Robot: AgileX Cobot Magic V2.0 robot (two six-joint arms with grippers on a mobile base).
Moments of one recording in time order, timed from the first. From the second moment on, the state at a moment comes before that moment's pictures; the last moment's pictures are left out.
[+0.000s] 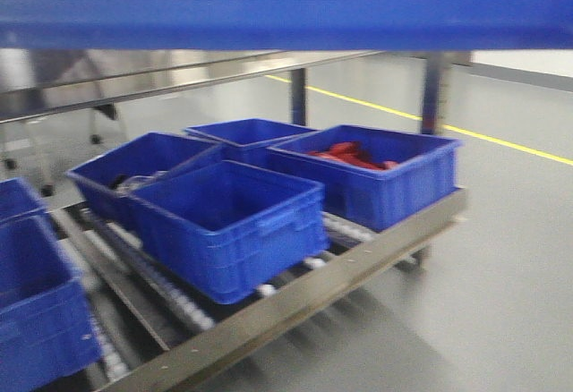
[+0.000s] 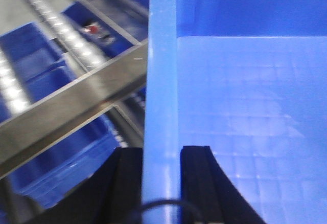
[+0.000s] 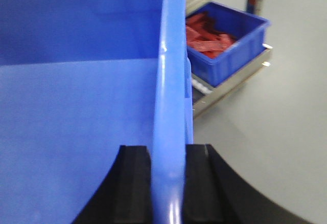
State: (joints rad) left arm -0.85 1.26 -1.59 0.80 1.31 -0.85; right arm 1.07 1.20 -1.49 -0.66 1.13 0.91
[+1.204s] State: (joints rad) left arm -0.85 1.26 -1.59 0.80 1.31 -0.85; right arm 1.07 1.20 -1.49 -0.65 1.13 0.91
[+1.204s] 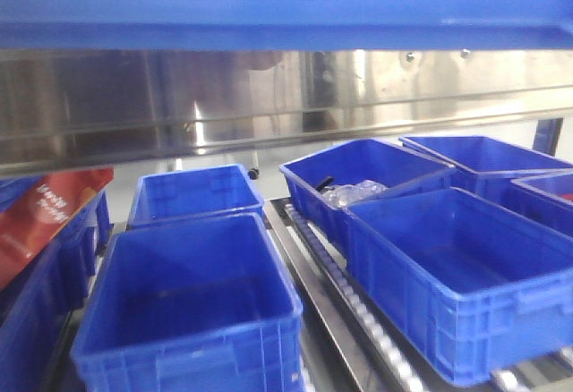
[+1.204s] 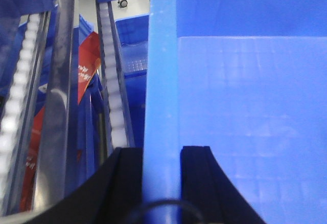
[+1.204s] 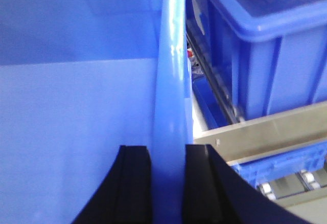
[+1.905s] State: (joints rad) left arm -0.85 1.26 -1.59 0.80 1.31 -0.85; right arm 1.07 1.20 -1.49 -0.65 1.14 0.91
